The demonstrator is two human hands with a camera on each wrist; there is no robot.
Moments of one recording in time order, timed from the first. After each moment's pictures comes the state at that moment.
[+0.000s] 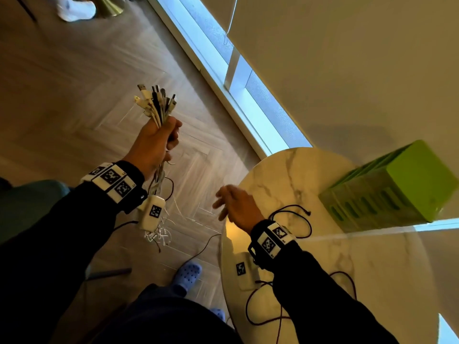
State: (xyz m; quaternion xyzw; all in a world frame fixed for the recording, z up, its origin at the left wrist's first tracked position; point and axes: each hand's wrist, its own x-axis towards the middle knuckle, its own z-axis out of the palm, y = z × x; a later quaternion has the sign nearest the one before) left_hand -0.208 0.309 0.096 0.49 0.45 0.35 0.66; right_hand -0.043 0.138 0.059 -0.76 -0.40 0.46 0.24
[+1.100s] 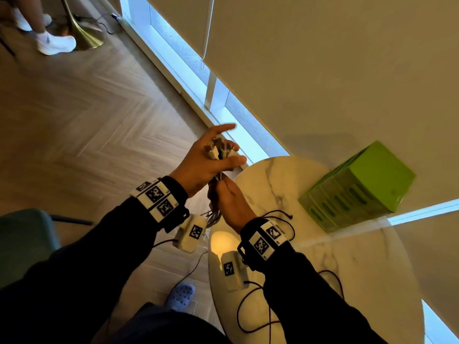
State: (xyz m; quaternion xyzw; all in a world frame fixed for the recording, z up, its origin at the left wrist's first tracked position) left_hand -0.123 0.236 0.158 0.58 0.24 0.30 0.72; right_hand -0.051 0.137 0.134 -0.68 -0.41 0.43 0.43
